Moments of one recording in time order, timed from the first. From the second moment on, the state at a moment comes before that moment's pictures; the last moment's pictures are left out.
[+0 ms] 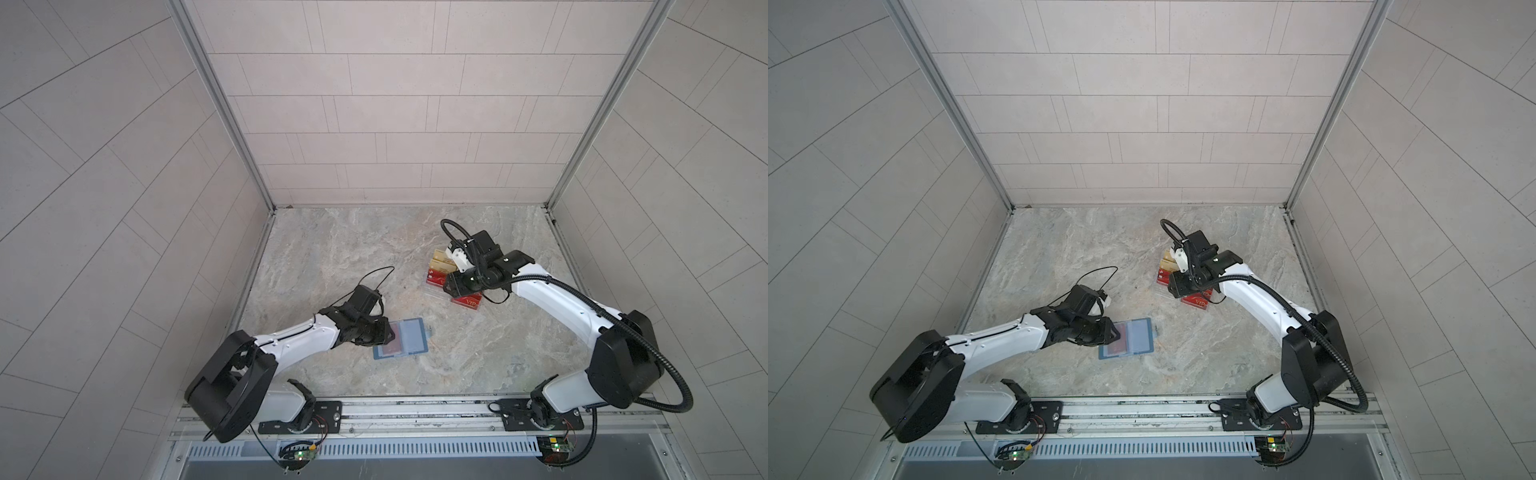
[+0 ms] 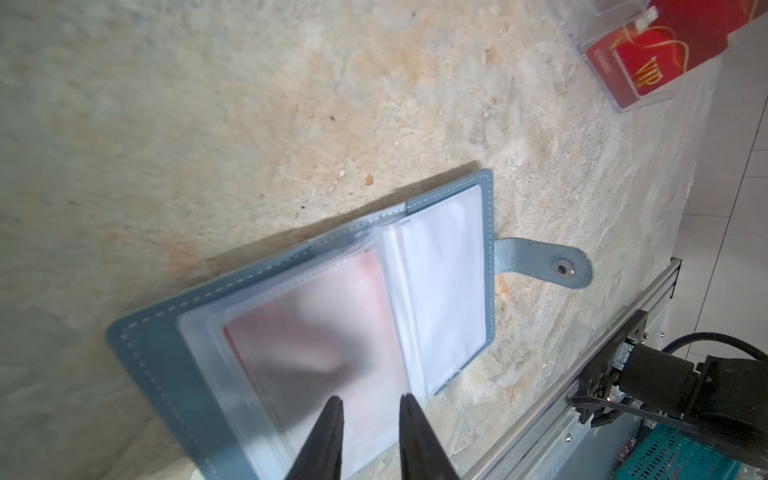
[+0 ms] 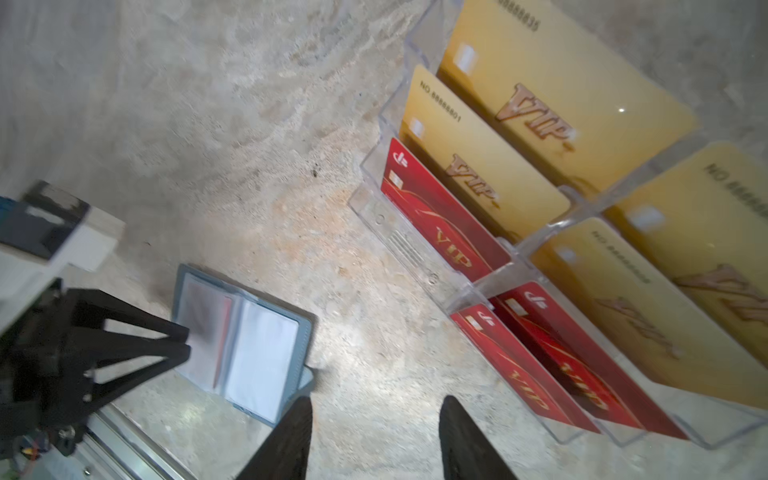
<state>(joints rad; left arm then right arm) -0.63 1.33 0.59 -0.30 0.39 -0.65 0.45 1.51 1.20 -0.80 -0.19 0.13</state>
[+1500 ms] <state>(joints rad) -0.52 1.27 0.65 -0.39 0.48 -0.58 0.40 1.86 1.39 -1.02 0.01 -0.28</state>
